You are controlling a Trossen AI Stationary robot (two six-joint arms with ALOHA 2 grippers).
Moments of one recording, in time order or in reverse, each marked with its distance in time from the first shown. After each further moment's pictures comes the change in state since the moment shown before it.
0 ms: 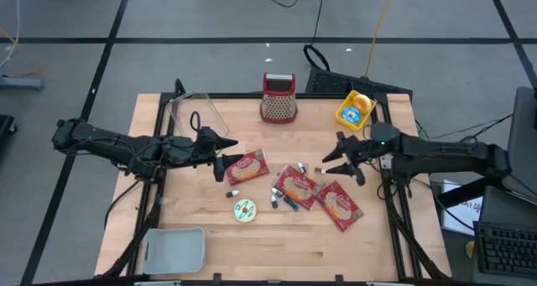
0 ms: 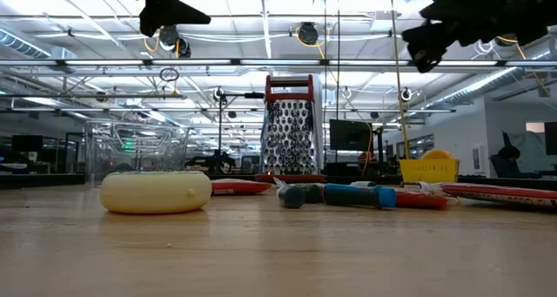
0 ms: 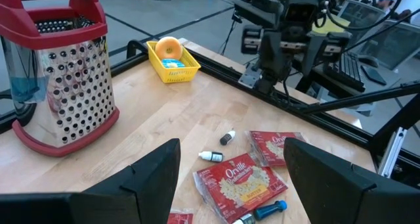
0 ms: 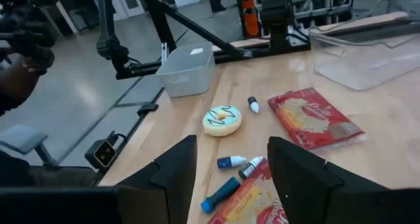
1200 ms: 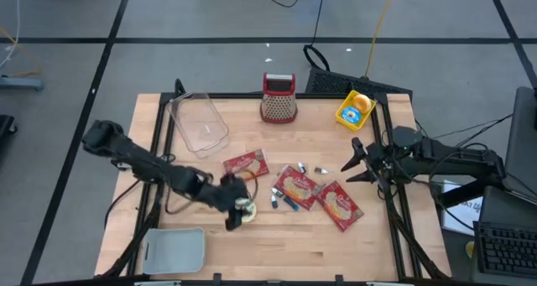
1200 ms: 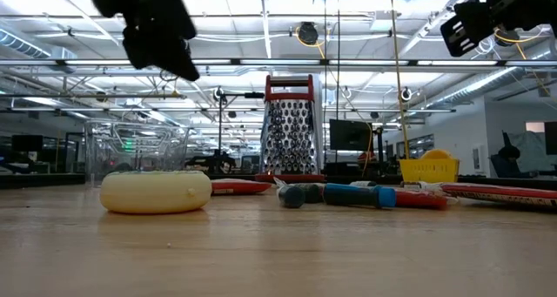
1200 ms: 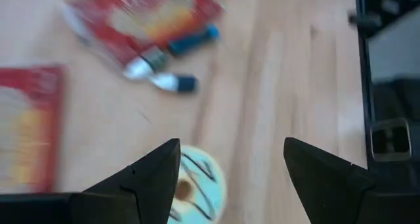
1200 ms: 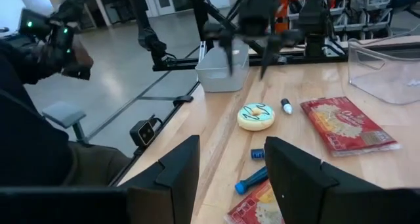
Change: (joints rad) left arm -0.272 0.514 0.225 -0.258 0.235 -0.193; right arm 0.072 -0.281 -0.020 -0.225 -0.046 -0.050
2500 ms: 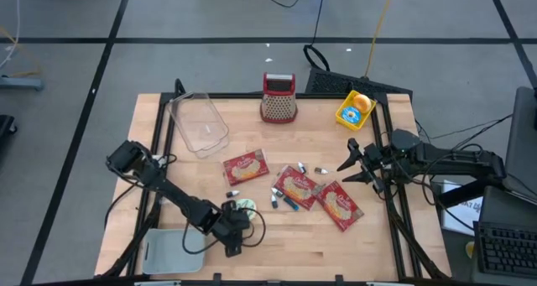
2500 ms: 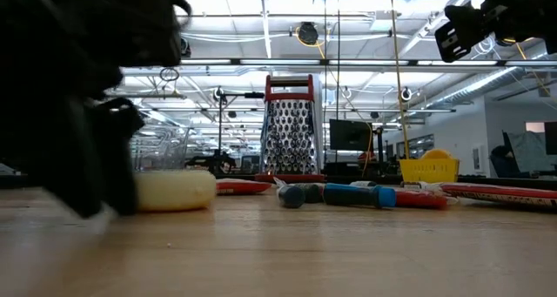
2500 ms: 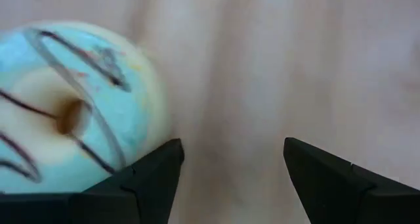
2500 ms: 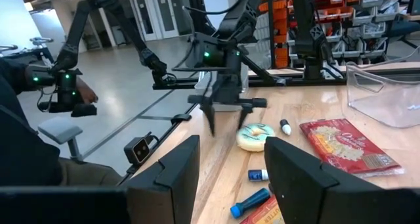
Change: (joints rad) left arm -0.138 0.329 0.013 0.059 -0.050 -0.092; right arm -0.003 0.000 -0.107 0.227 -0.002 0.033
